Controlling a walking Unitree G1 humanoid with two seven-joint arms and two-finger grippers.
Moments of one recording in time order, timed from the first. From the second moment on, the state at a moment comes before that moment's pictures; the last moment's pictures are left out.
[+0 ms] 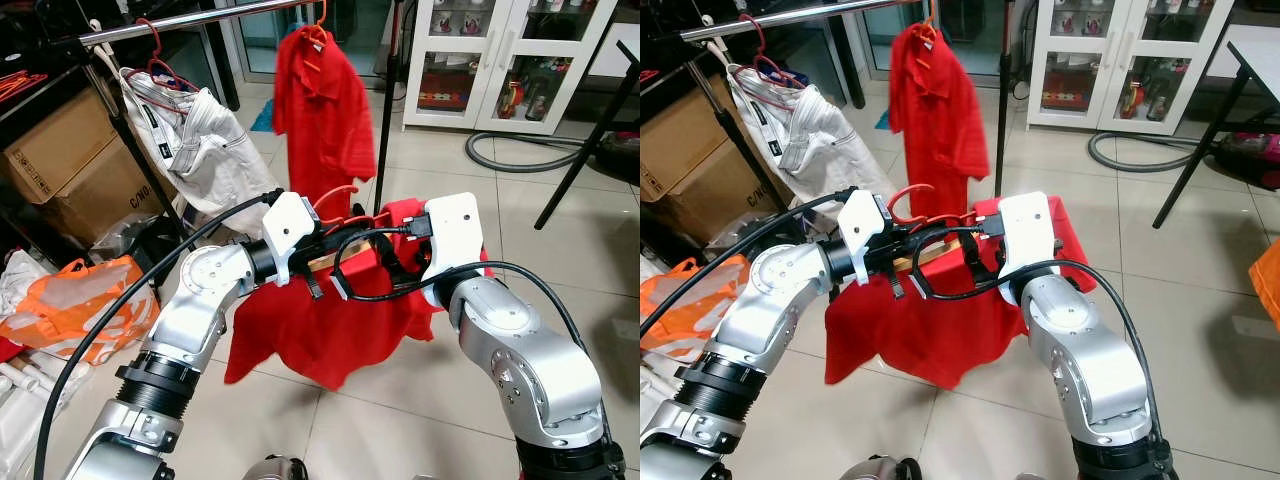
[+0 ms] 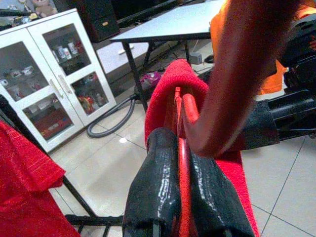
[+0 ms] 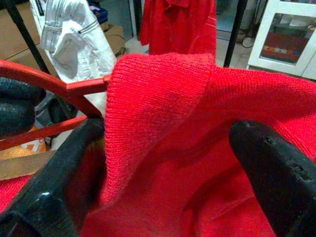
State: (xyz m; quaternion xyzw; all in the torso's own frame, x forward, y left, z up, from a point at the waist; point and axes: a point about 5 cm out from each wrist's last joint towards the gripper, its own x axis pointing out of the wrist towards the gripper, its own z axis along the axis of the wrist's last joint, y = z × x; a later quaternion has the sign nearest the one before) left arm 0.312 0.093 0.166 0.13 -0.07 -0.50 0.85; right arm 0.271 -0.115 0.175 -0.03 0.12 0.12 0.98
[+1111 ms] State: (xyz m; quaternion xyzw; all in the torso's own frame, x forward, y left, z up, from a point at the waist) left arm 0.312 0.091 0.163 0.13 -0.06 -0.50 0.85; right arm 0.272 -0.118 0.177 -0.04 0.11 0.12 0.99
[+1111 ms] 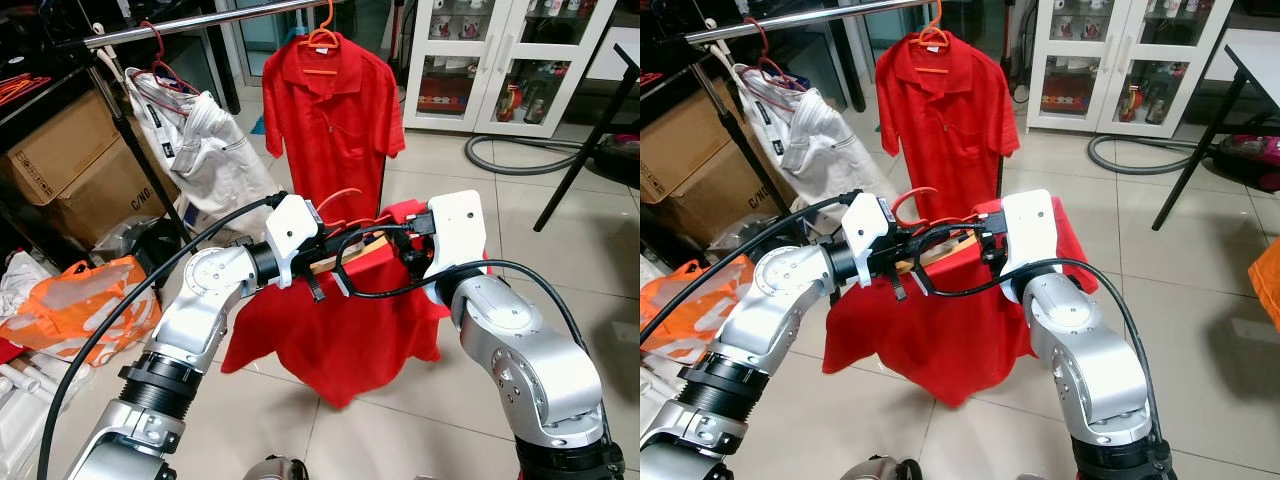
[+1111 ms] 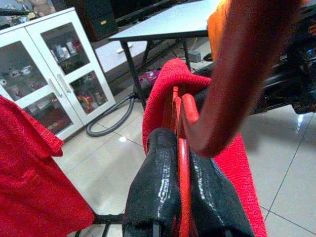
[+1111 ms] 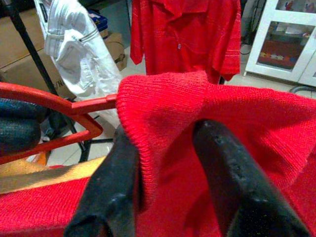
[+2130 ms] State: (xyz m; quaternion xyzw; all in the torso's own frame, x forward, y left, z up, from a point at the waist) left arm 0.295 0.122 0.159 0.21 -0.05 -0.53 0.82; right arm 0.301 -0.149 0.190 -0.06 0.10 0.12 0.99
